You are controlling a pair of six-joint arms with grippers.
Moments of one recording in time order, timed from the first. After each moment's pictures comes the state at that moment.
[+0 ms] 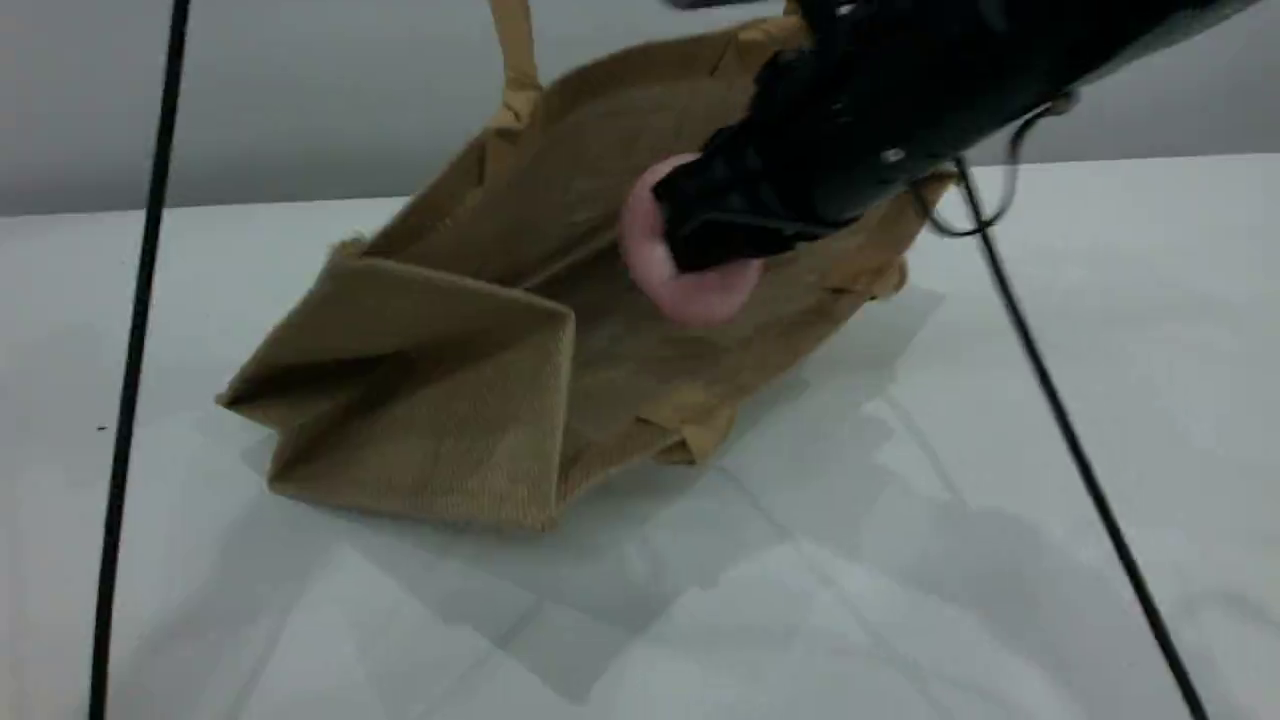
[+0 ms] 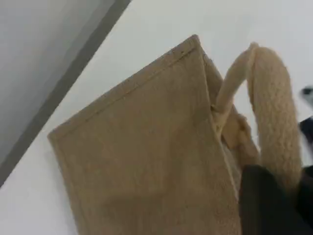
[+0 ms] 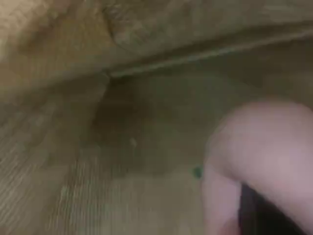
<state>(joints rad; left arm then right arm) -0.36 2.05 -2.22 -0.50 1.22 0.73 0.48 1.95 -1.08 1.56 0.28 -1.57</state>
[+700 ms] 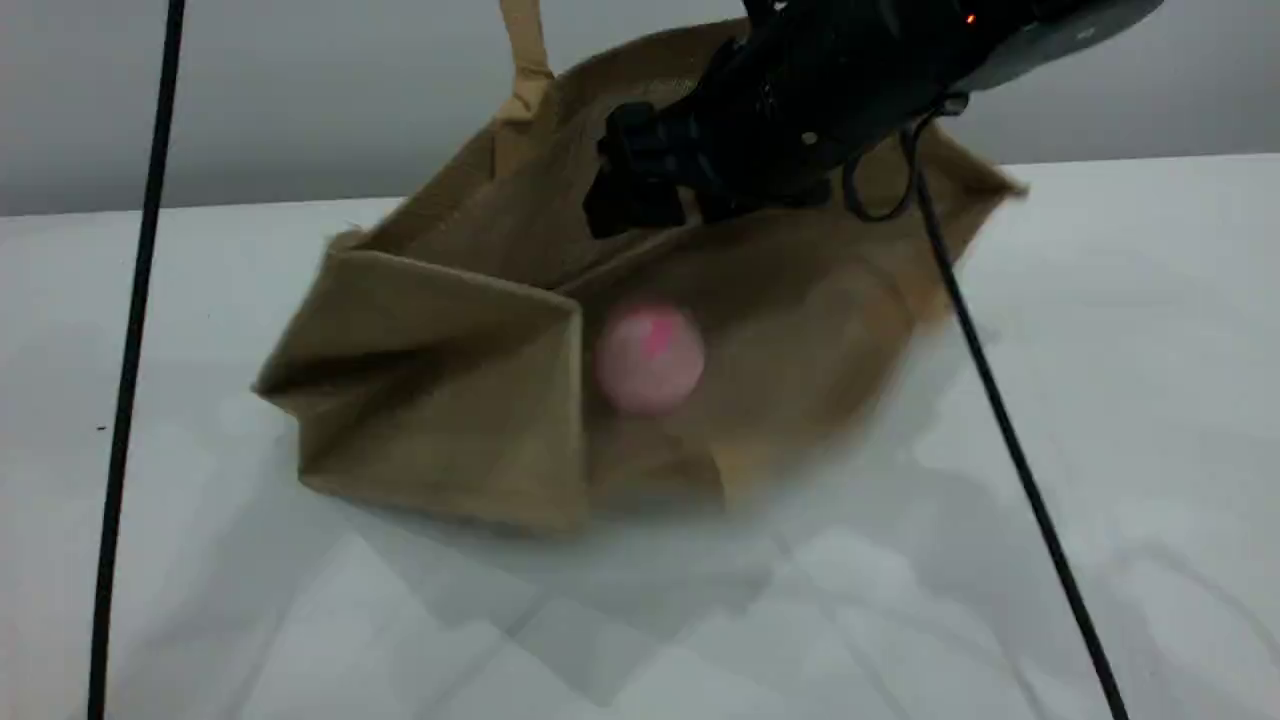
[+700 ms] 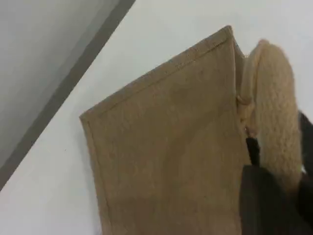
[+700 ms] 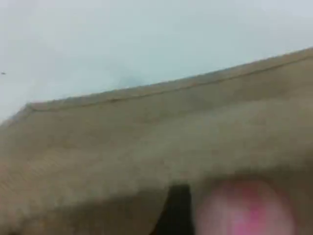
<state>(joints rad) -0.36 2.05 -2.22 -0.49 1.22 0.72 0.48 2.03 -1.20 1.68 0.21 -1.57</state>
